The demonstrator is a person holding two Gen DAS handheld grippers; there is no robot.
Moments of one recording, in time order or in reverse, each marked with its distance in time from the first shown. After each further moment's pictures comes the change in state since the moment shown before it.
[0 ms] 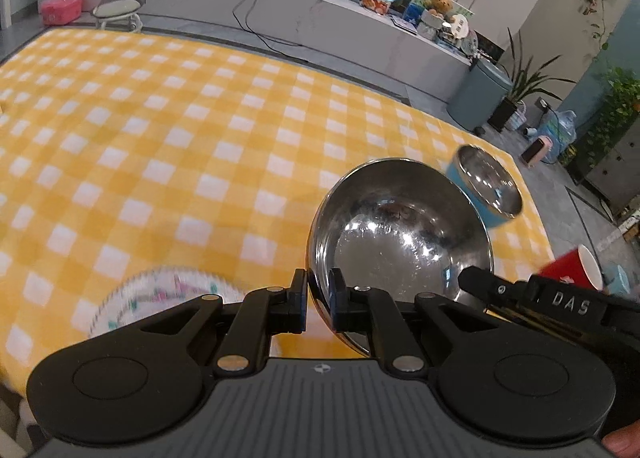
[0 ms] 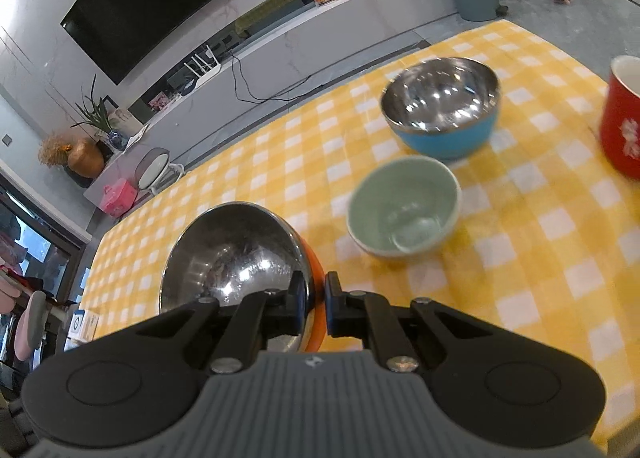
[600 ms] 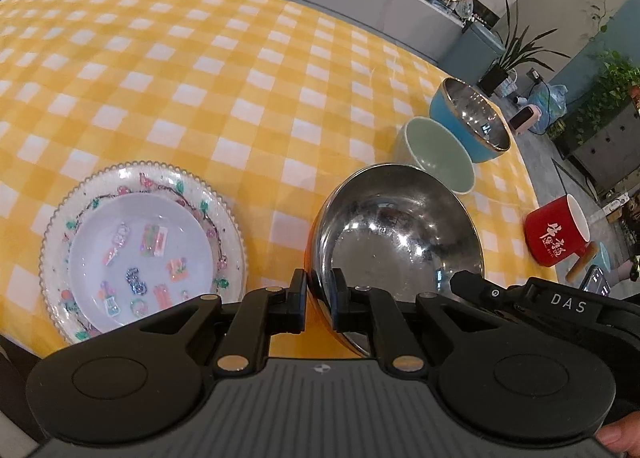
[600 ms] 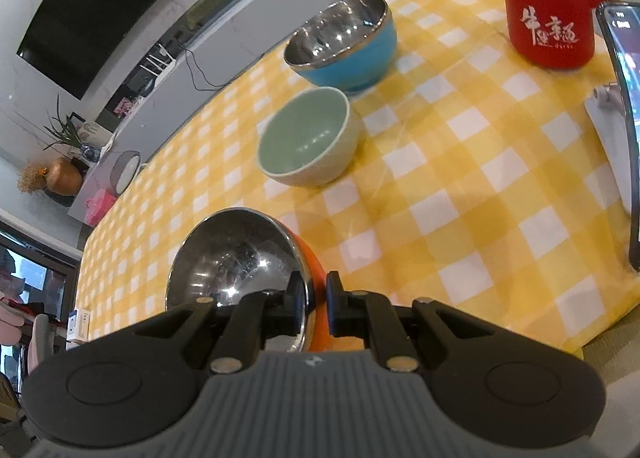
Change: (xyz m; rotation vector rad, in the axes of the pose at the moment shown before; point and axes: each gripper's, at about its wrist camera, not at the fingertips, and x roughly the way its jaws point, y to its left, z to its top) left arm 0.019 -0.007 -0.044 -0.037 0.132 -0.049; right arm -0.021 -0.055 -0.037 0.172 0.081 -0.046
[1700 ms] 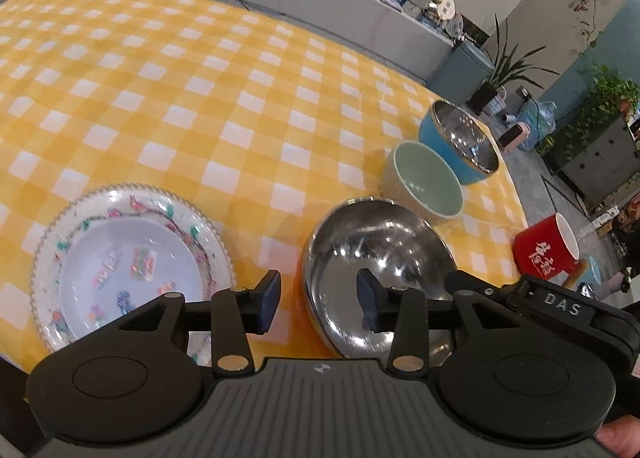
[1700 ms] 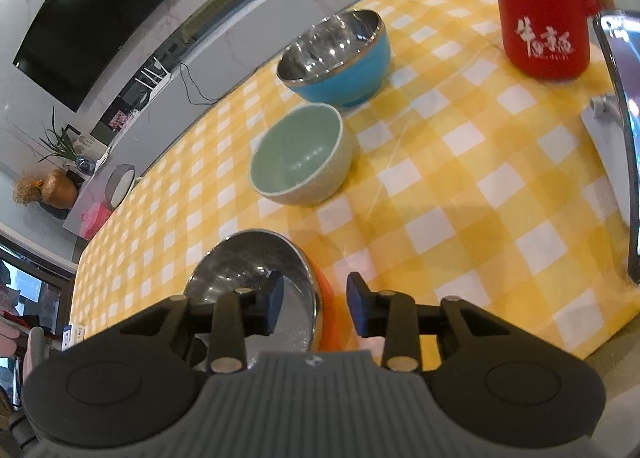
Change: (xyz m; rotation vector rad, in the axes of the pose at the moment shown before) left arm -0.004 -0.003 0.005 -0.002 -0.080 -0.032; right arm 0.000 0.001 0.003 0.001 -0.058 -0.014
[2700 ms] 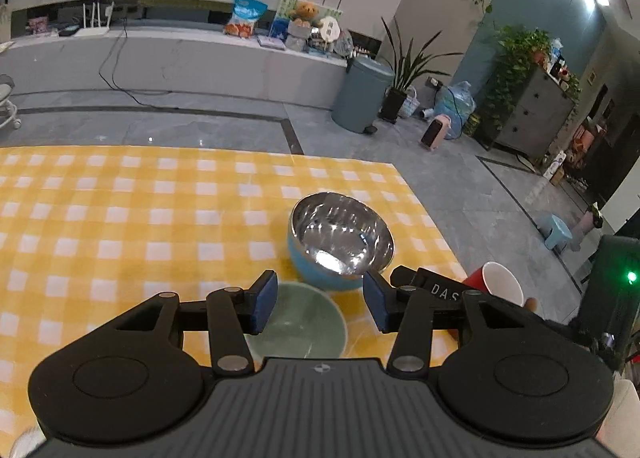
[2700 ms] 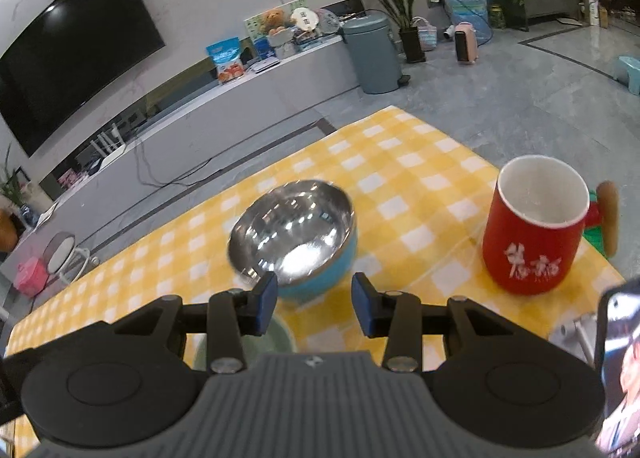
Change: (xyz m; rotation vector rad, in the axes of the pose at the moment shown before) left arm 0.045 -0.124 0.097 0.336 -0.098 -0.153; right arm 0.022 0.009 0.117 -0.090 -0.285 -0.206
